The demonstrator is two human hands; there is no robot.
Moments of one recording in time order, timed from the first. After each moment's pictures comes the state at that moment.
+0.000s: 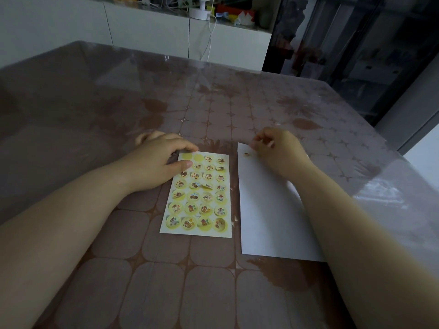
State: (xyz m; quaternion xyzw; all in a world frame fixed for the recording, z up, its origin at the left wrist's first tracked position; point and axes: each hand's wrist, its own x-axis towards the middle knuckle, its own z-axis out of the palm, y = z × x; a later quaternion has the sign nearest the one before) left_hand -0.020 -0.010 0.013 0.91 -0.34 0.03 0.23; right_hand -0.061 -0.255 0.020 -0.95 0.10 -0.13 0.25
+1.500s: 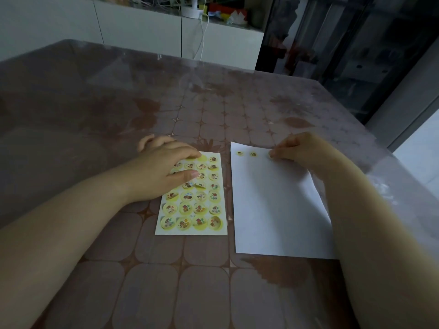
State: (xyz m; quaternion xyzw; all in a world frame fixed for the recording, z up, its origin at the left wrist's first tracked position) left_hand -0.030 -0.017 0.008 0.90 -0.39 0.02 0.20; right_hand -0.085 -0.299 0.041 -0.91 0.22 -0.02 0.36
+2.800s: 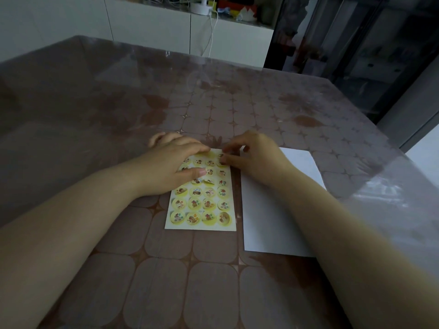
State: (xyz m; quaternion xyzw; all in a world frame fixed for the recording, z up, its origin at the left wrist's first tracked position) left_hand -0.028 -0.017 0.008 0.90 -0.40 0.00 0.18; right_hand -0.069 -0.215 0.022 -0.97 -0.02 -0.08 0.22
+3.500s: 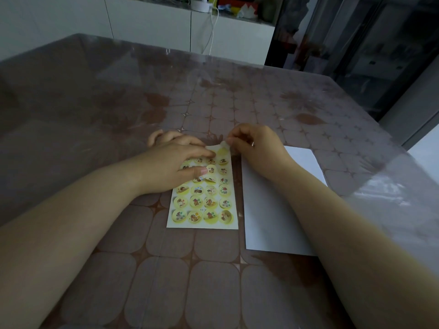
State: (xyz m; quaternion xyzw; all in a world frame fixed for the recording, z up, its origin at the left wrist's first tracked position) left_hand -0.028 -0.018 0.010 0.91 -0.39 -0.02 0.17; right_hand -0.060 -0.218 0.016 -0.94 -0.01 -0.14 0.31
